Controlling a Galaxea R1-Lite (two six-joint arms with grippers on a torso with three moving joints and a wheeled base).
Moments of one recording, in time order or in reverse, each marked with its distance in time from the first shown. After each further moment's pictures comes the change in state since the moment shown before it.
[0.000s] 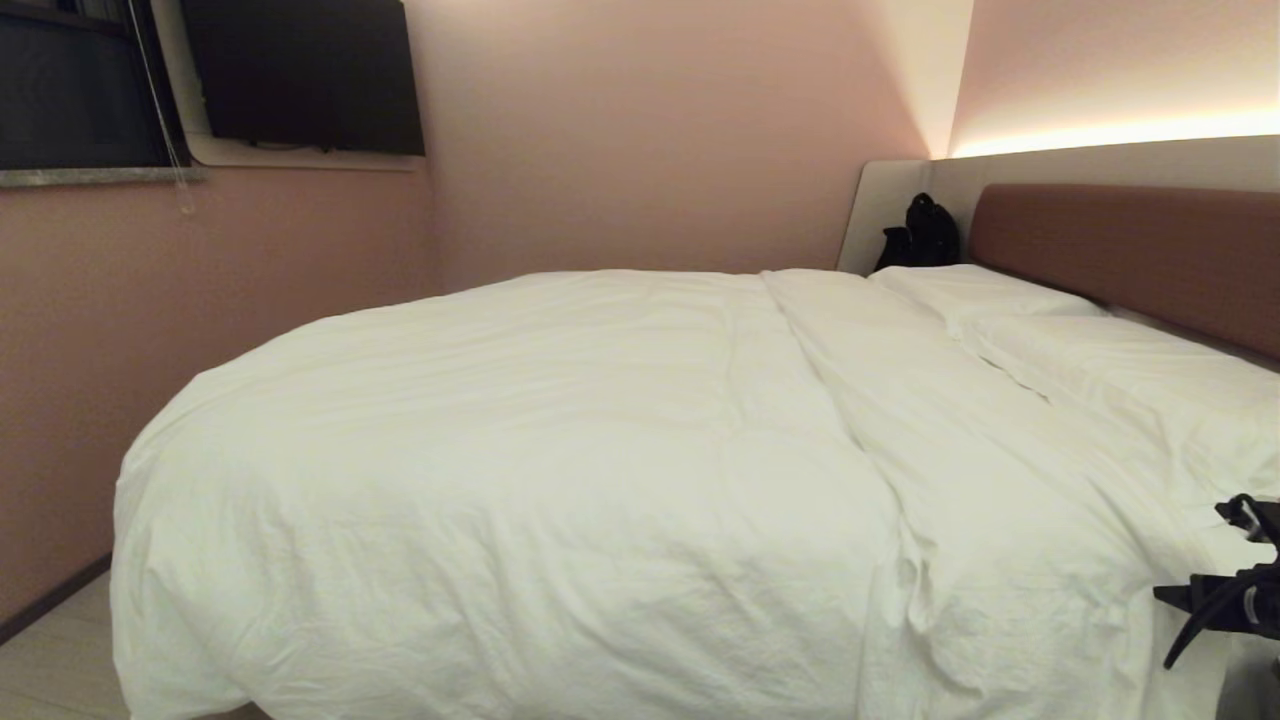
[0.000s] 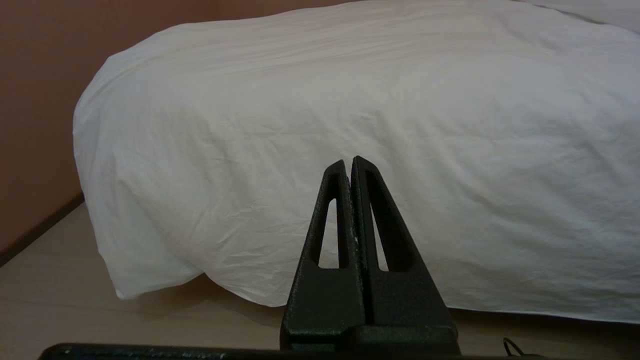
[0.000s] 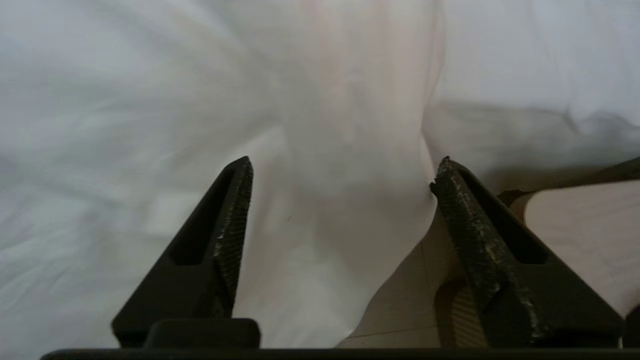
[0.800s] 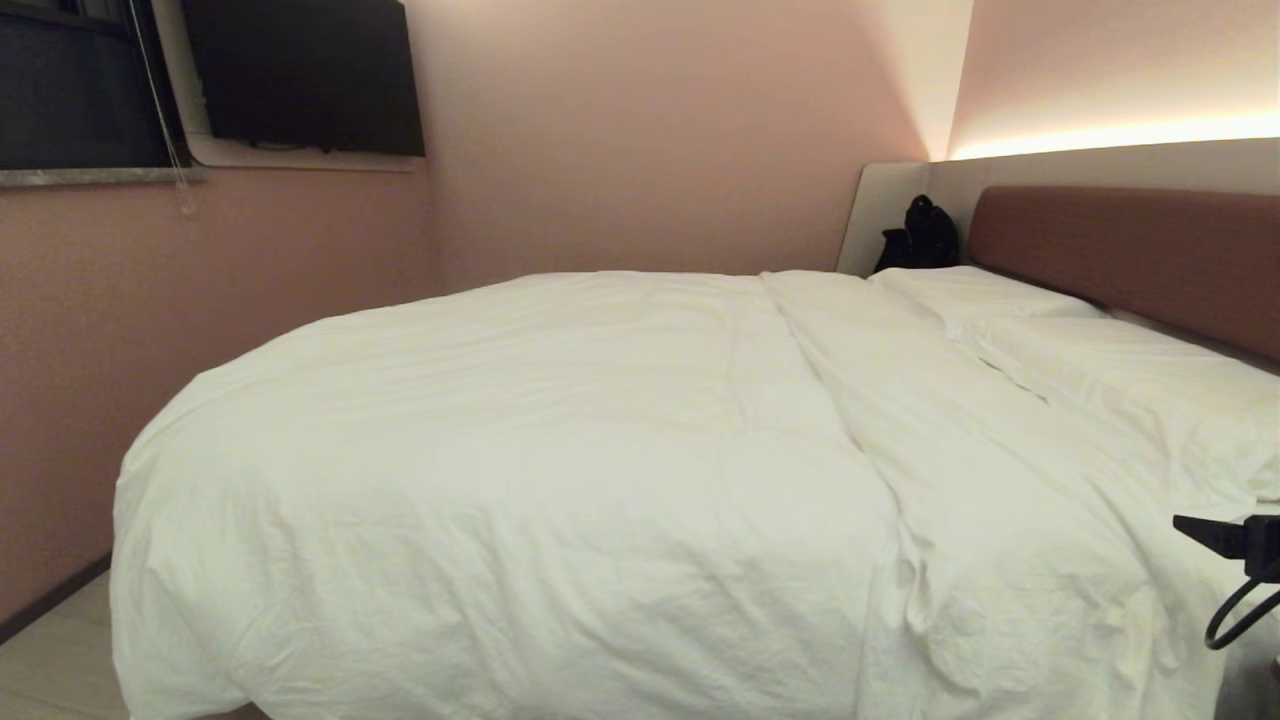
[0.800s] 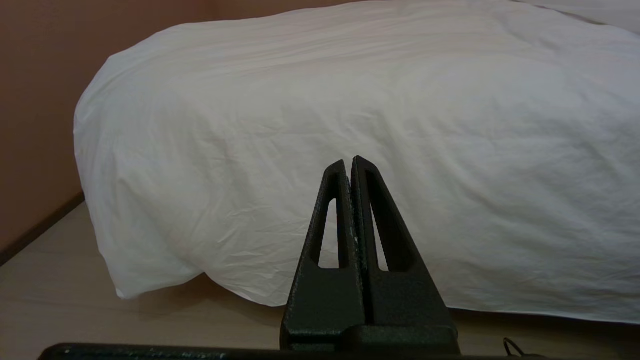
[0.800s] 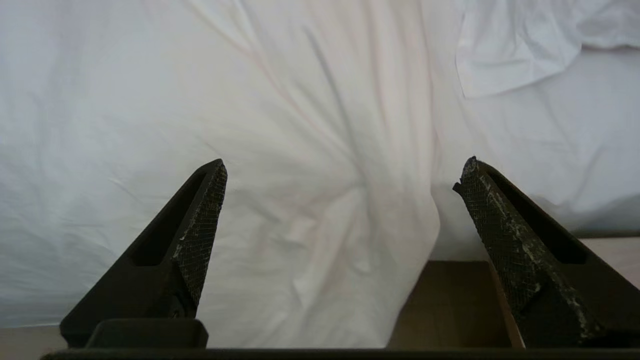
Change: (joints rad) left arm 0.000 0.000 0.000 0.000 0.000 0.000; right arm 0.048 -0.452 0.167 0.025 0.123 0.086
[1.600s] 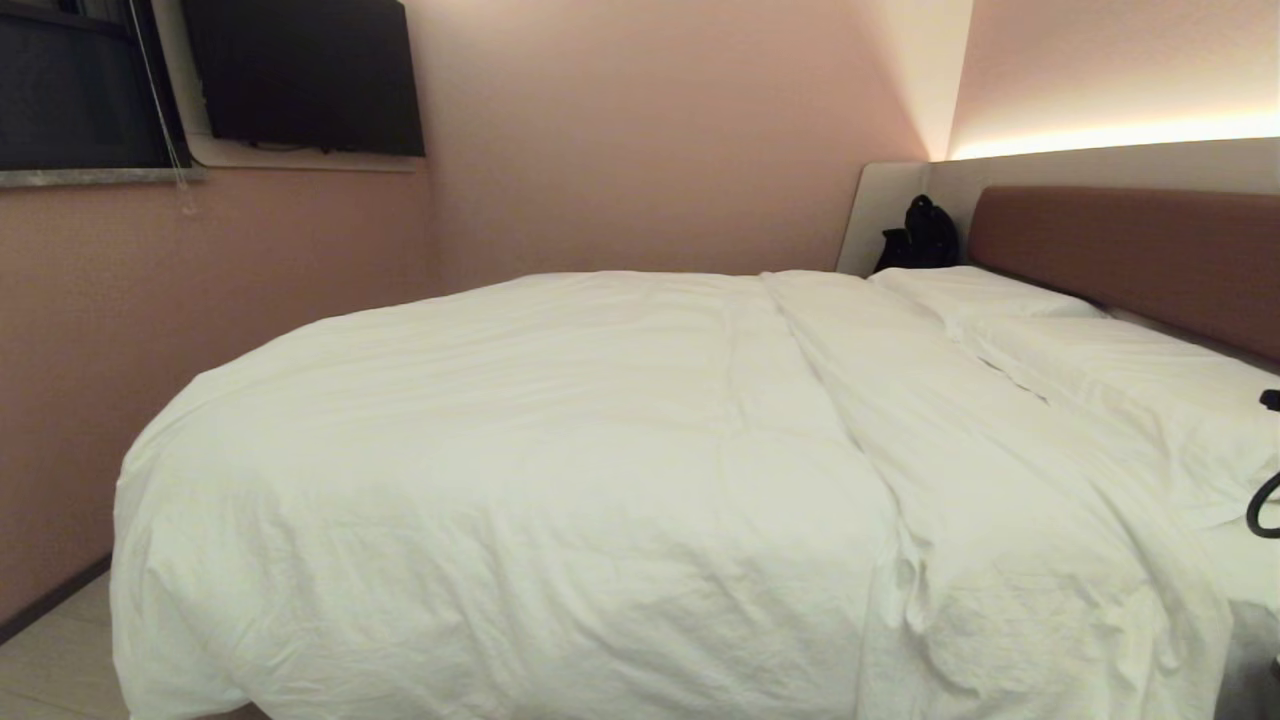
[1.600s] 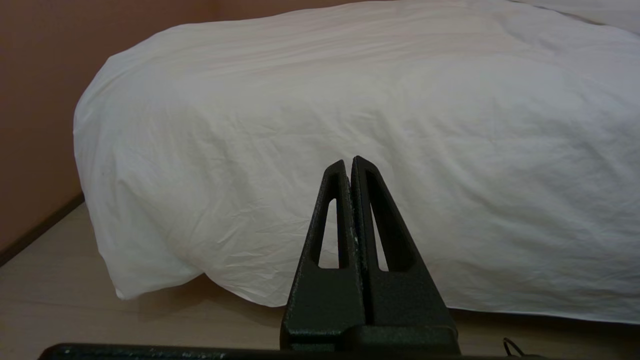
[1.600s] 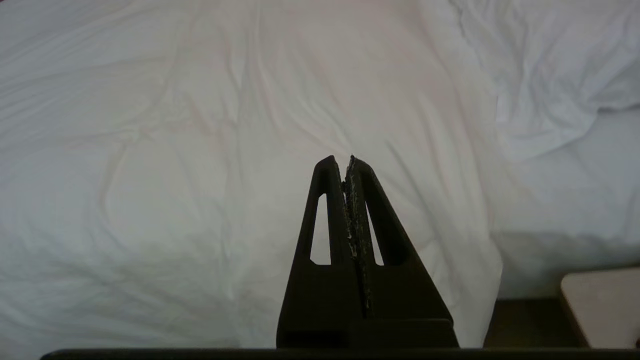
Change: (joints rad) left arm 0.000 0.000 0.000 0.000 0.000 0.000; right arm 0.128 -0.338 -0.247 0.390 -0.024 0.318
